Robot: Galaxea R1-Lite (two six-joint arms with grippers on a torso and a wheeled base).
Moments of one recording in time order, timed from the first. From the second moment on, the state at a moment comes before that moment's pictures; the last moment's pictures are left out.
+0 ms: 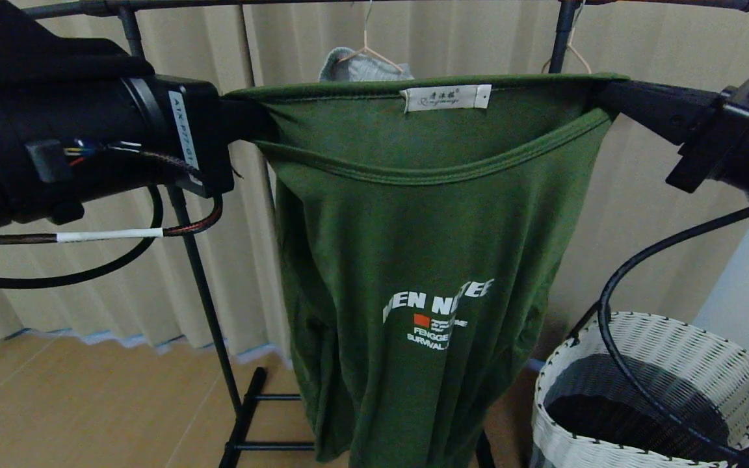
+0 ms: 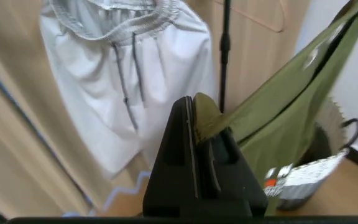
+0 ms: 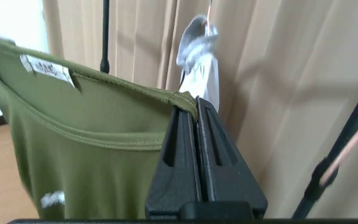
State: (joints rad) left arm -0.68 1.36 -1.19 -0.13 0.11 0.08; right arm 0.45 1.35 -0.96 -0.58 0.20 -0.01
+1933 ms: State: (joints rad) left arm -0.70 1.47 -1.25 -0.18 0.27 0.11; right arm 0.43 1.28 -0.97 -0.40 0.20 0.02
